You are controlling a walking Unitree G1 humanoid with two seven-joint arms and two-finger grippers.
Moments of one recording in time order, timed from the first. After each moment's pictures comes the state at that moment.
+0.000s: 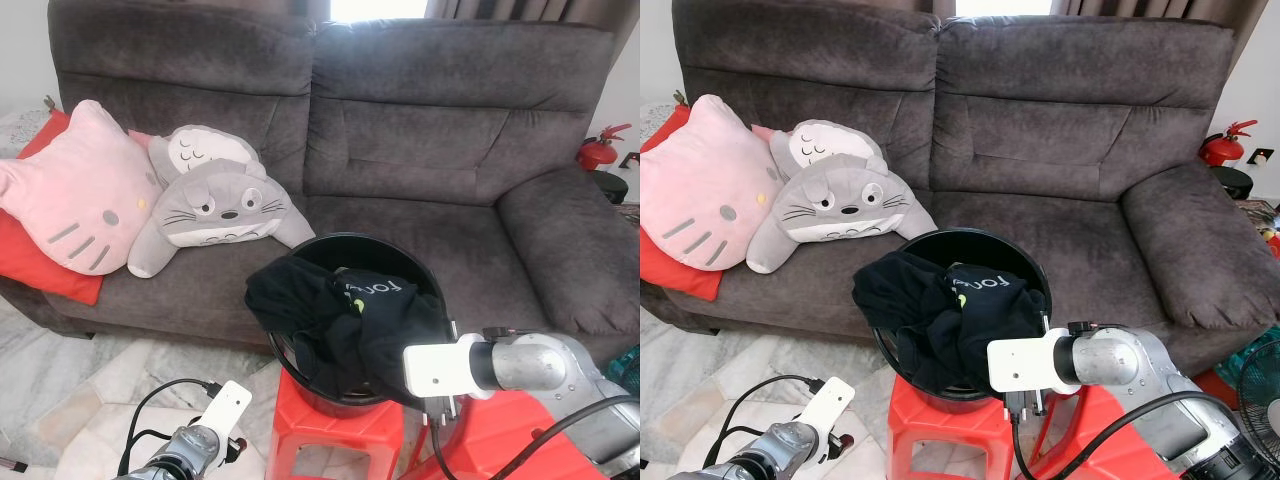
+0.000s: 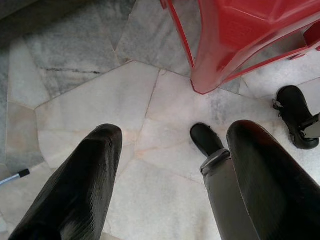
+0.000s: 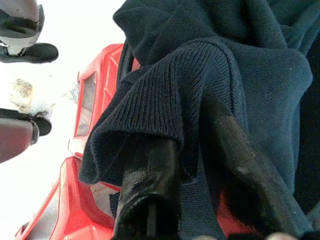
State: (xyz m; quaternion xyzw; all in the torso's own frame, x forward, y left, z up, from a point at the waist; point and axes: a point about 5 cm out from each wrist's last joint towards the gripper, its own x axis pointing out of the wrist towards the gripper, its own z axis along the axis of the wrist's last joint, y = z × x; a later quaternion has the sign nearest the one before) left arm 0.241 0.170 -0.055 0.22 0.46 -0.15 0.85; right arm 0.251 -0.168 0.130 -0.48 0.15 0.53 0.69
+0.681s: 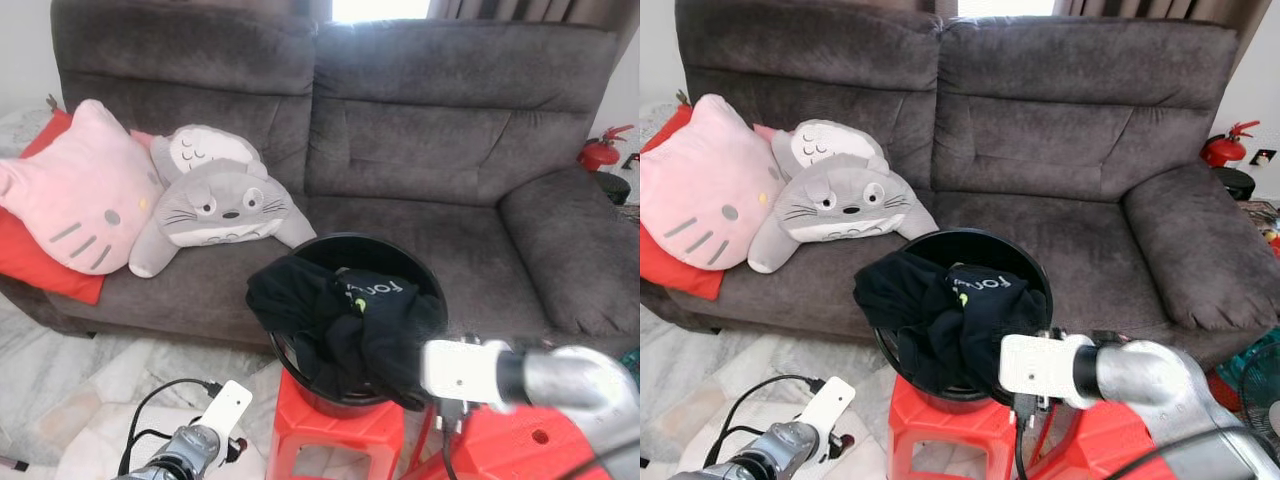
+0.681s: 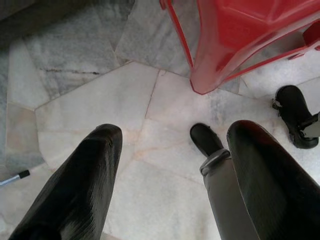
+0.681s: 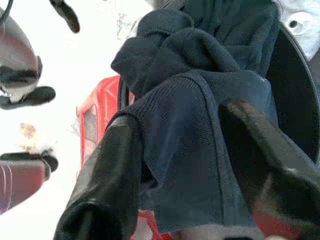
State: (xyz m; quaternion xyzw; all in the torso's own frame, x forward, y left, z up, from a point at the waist) left arm 0.241 0.169 -0.054 0.22 0.46 -0.15 0.85; right arm 0.223 -0.174 0.156 -0.41 0.14 0.50 0.75
